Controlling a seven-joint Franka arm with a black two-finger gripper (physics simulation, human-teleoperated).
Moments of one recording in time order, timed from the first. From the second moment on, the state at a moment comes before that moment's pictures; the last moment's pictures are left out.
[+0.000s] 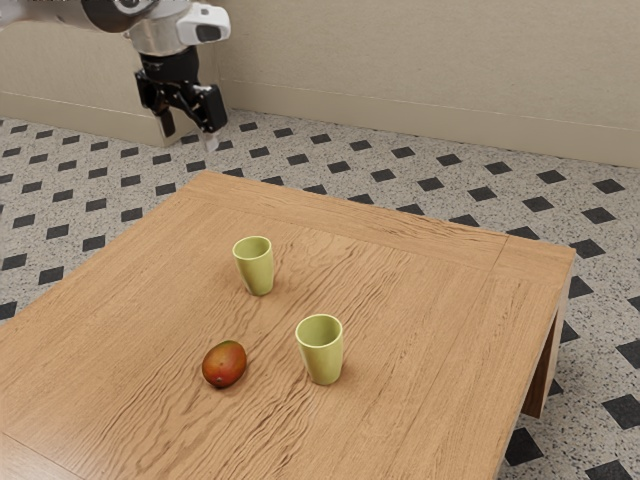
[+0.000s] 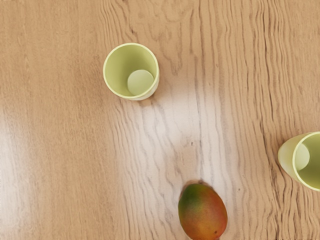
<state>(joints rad) -0.38 0.09 0.38 -1.43 0.04 1.57 0.11</state>
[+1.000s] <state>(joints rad) -0.01 0.62 0.18 -1.28 -0.14 1.90 0.14</state>
